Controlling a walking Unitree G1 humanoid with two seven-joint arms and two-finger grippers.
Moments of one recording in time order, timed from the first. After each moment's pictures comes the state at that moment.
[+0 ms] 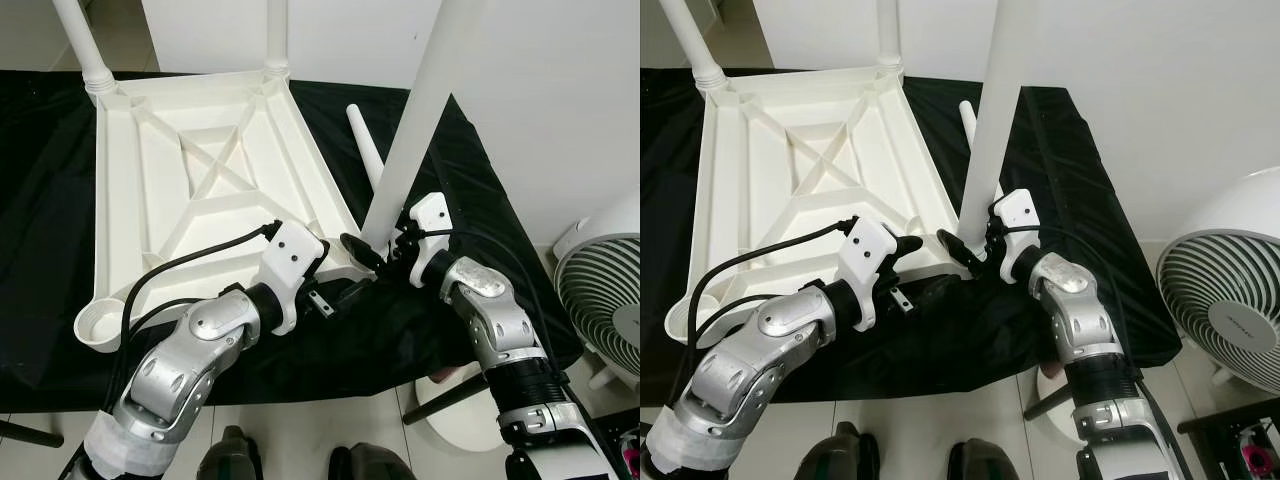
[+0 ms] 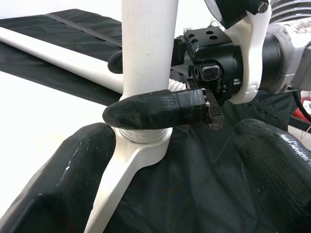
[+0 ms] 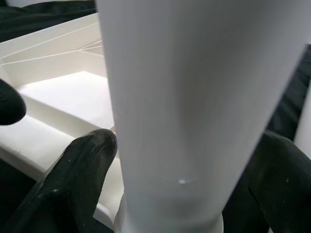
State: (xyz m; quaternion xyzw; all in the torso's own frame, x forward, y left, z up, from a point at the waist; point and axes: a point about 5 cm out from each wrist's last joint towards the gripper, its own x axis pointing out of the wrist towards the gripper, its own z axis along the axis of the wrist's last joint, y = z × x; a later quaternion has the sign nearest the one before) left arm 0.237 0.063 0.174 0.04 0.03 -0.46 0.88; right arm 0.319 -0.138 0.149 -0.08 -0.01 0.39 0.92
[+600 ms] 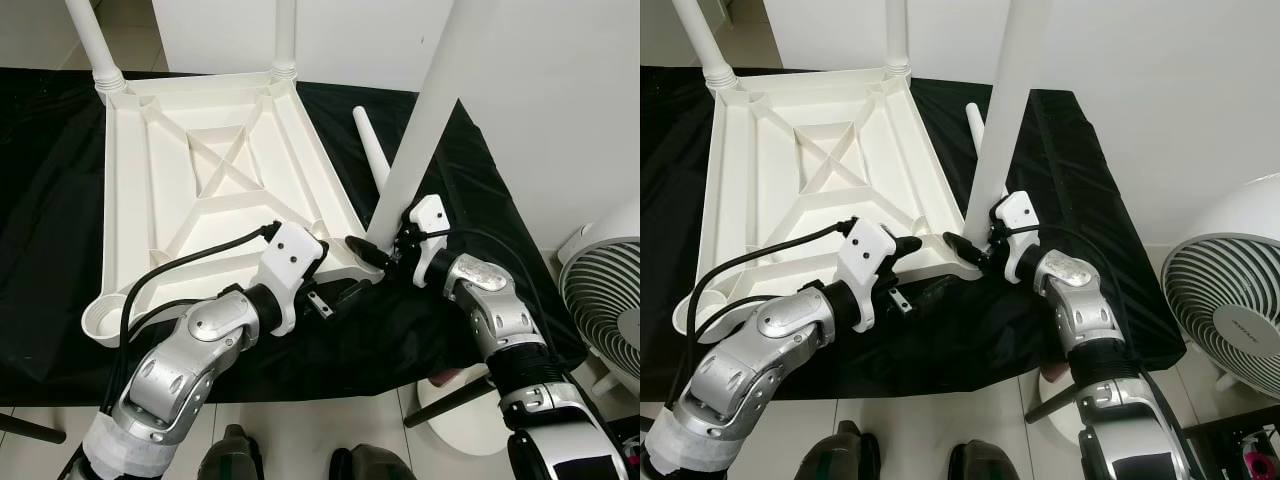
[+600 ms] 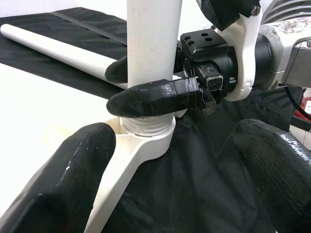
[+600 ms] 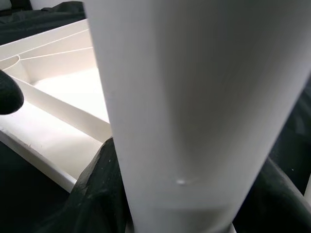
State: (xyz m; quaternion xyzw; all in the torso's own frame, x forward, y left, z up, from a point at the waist) left arm 0.236 0.064 0.172 0.04 0.03 -0.46 0.88; right arm 0.327 -0.141 0.140 -0.07 -0.01 0.41 0.91
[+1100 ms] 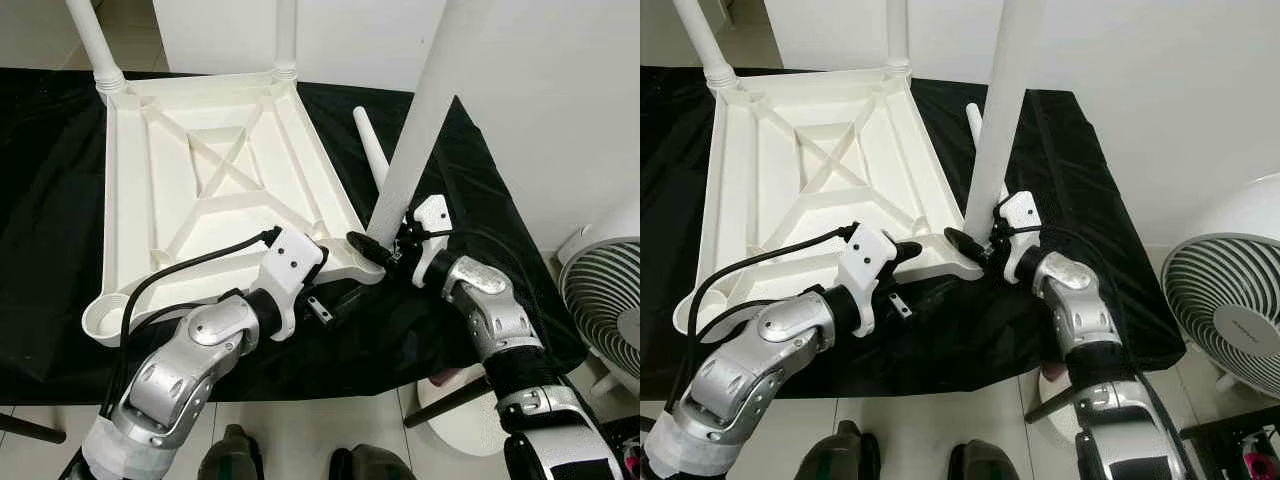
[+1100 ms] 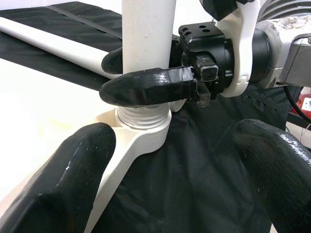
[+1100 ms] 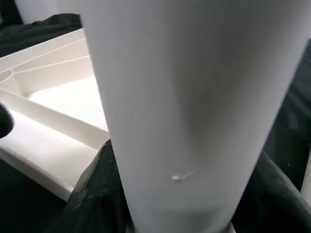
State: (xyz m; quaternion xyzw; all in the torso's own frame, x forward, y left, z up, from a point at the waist) left arm 0.234 0.064 0.168 0.04 0.04 -0.47 0.88; right arm 0.325 -0.140 0.138 -0.04 -0.01 0.38 0.92
